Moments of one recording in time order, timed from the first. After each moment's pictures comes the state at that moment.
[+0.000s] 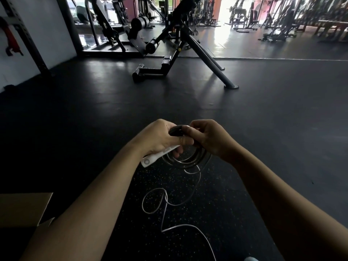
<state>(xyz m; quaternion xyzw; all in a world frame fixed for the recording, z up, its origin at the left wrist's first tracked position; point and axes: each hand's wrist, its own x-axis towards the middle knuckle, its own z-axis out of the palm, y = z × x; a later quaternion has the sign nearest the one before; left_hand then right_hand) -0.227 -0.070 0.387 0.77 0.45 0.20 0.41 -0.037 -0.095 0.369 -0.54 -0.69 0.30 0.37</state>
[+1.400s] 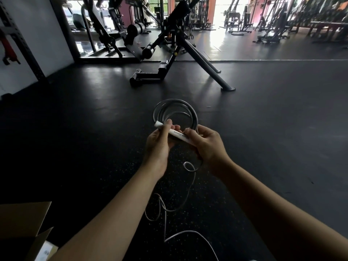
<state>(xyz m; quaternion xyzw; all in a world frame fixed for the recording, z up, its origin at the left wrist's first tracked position) -0.189 -0.088 0.358 0.39 0.39 0.56 0.62 -0.052 -0.108 0.353 -0.52 -0.48 0.43 0.56</state>
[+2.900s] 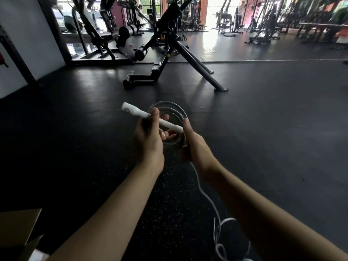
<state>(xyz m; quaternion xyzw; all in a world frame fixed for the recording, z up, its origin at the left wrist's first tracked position) -0.169 -0.081 0.373 0.35 0.42 0.66 0.52 -0.051 -0.121 0.360 -0.49 -0.50 0.50 0.52</state>
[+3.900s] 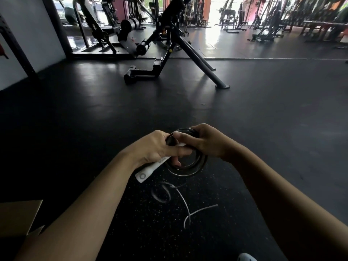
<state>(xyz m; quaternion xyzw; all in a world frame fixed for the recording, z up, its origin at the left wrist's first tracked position) -0.214 -0.088 0.382 0.74 0.42 0.18 0.49 -0.018 -0.116 0.389 -0.51 -0.72 0.36 0.29</state>
